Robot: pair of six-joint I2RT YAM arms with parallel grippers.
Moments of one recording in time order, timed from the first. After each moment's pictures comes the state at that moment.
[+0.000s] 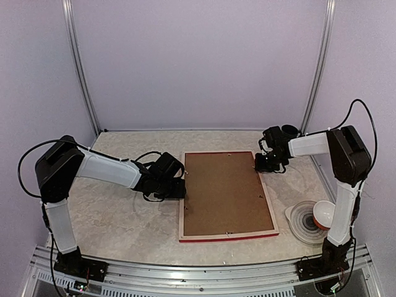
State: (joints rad) left arm -0.81 1.91 1.09 -0.13 -0.18 -0.67; right arm 0.33 1.99 1.26 -0.24 -0.02 0.31
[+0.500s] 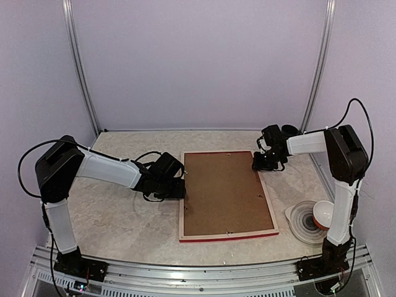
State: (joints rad) left arm -0.81 1.91 1.09 -0.14 -0.19 -0.66; right arm 0.33 2.02 1.31 -0.27 -0.06 0.30
